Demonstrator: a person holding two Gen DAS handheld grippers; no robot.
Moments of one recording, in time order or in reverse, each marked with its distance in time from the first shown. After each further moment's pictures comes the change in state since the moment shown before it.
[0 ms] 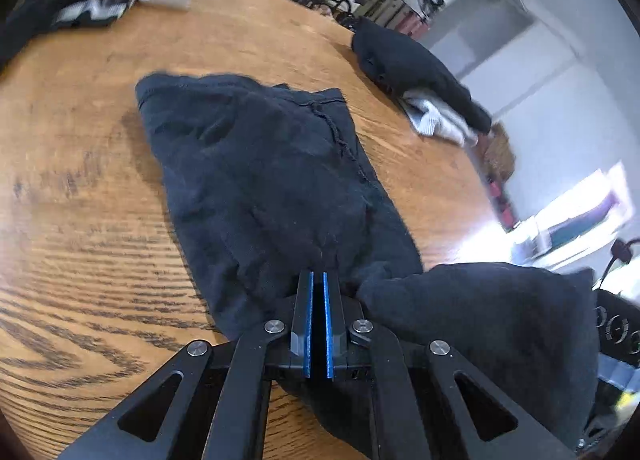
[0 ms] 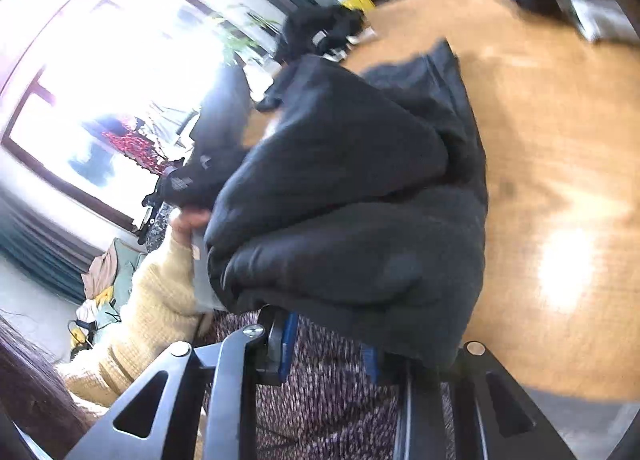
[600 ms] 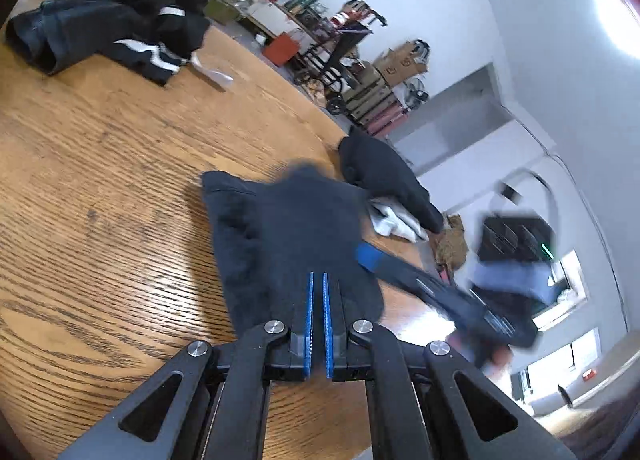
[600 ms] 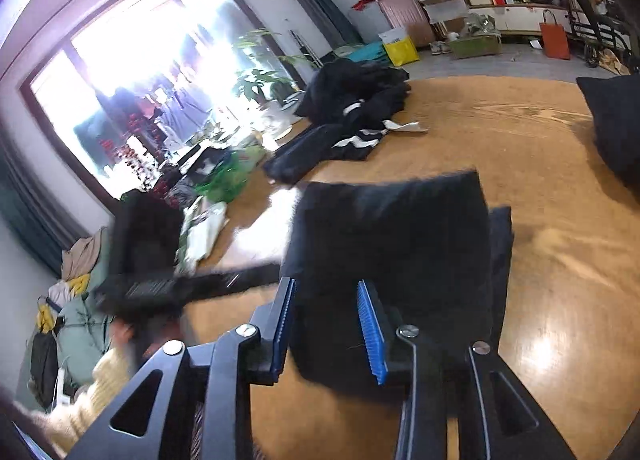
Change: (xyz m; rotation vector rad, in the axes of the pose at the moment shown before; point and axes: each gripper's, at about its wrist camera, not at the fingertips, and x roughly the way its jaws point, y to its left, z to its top) left arm -0.082 0.008 0.006 -0.085 -0.287 -0.149; right arm 0.059 -0.007 0.125 -0.188 -0.086 -0.028
